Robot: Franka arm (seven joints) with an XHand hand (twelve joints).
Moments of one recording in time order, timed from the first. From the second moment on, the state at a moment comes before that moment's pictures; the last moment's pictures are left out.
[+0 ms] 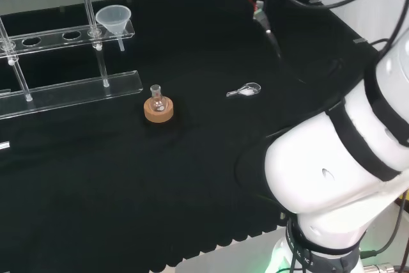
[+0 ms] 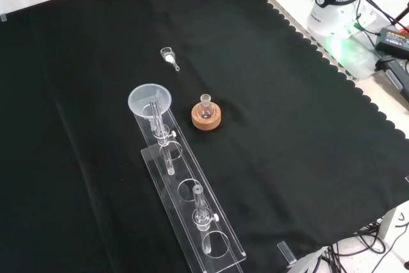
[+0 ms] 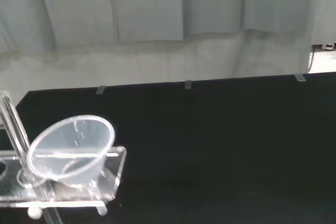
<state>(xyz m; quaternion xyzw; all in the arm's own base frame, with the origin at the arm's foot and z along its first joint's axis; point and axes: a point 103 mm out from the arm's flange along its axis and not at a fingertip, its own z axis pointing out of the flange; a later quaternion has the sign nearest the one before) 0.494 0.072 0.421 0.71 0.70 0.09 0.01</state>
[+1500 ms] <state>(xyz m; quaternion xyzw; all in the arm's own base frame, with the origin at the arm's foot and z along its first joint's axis) 0.581 0.162 0.318 0.68 0.73 0.03 -0.05</state>
